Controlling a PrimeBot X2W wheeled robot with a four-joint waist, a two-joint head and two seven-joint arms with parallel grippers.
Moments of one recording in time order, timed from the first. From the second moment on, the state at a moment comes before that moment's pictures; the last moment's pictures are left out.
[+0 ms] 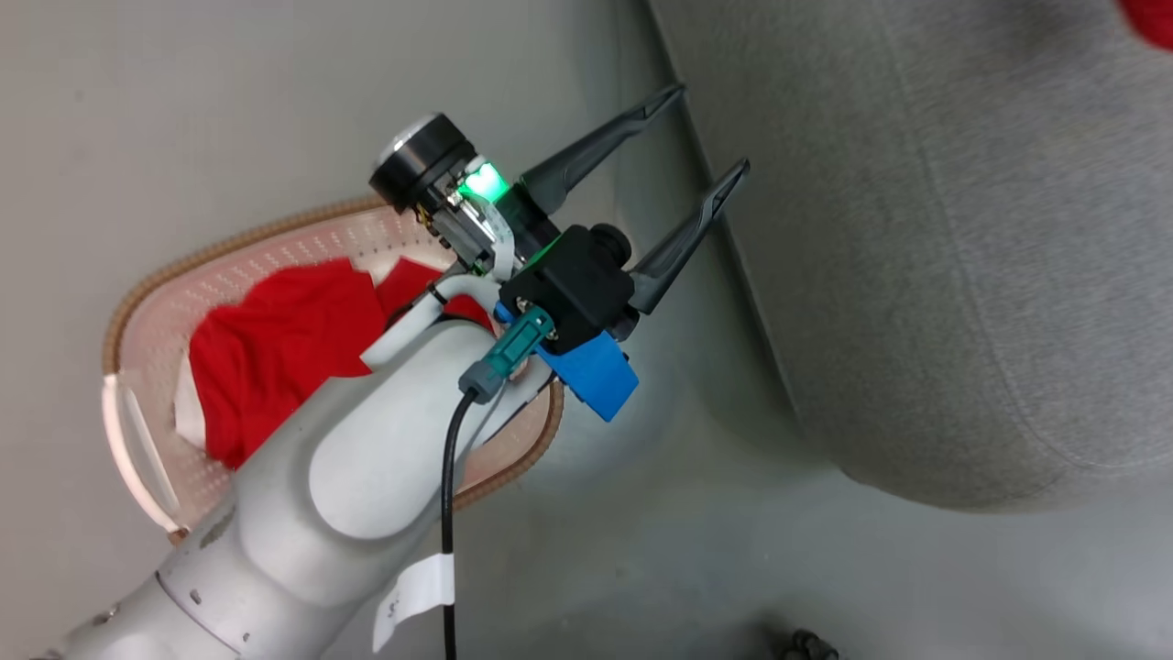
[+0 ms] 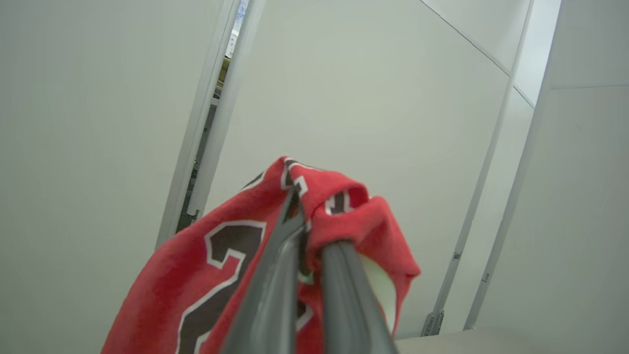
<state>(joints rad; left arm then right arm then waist) -0.86 0.19 -0.81 0.35 -0.17 -0.12 -0.25 -0.98 -0.35 -0.33 0.16 0.11 0.13 -0.26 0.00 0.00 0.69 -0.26</state>
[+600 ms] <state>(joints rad) -0.90 0.20 -0.82 0.31 -0.17 -0.12 -0.24 -0.95 -0.36 -0.34 0.67 0.11 0.13 -0.26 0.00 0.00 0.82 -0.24</state>
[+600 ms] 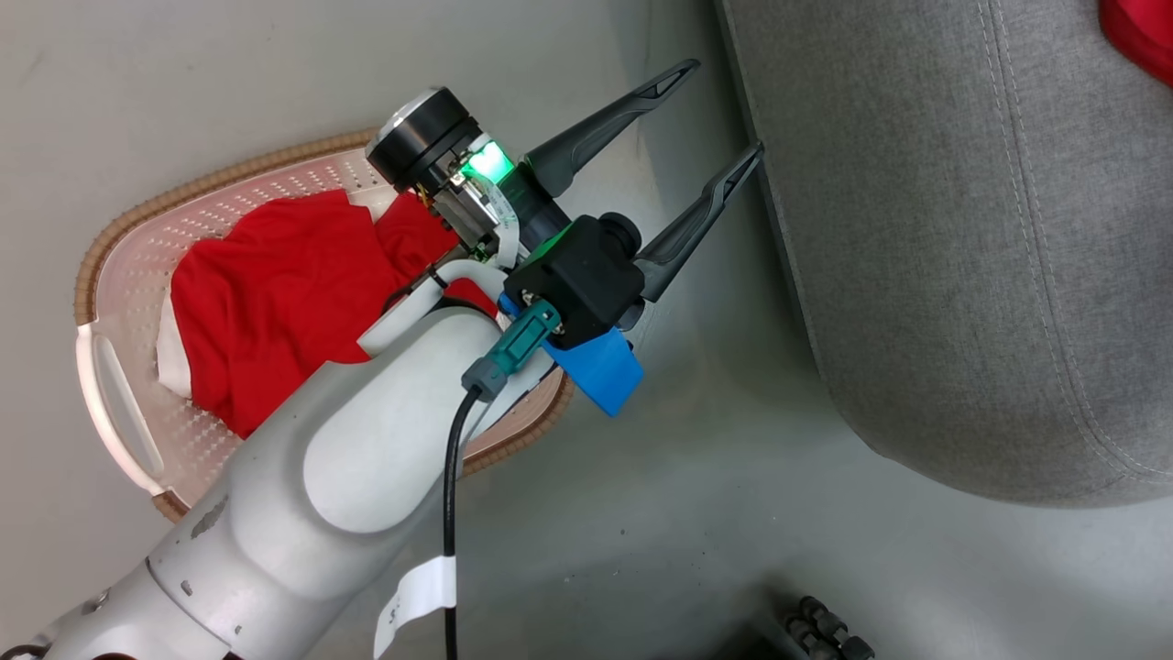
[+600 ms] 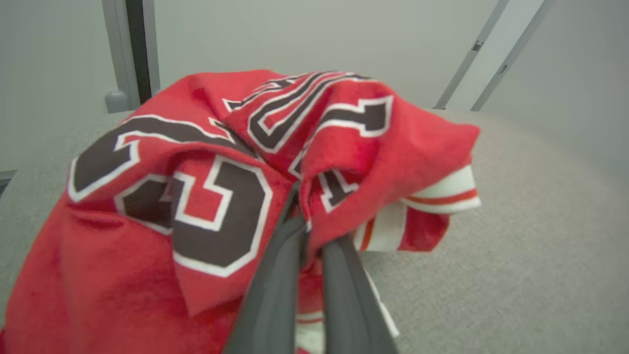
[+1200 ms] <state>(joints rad) -0.80 0.16 -0.76 0.31 -0.23 -0.07 -0.26 -0.61 -0.27 -0.43 0.39 0.14 0.13 -0.26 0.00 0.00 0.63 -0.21</state>
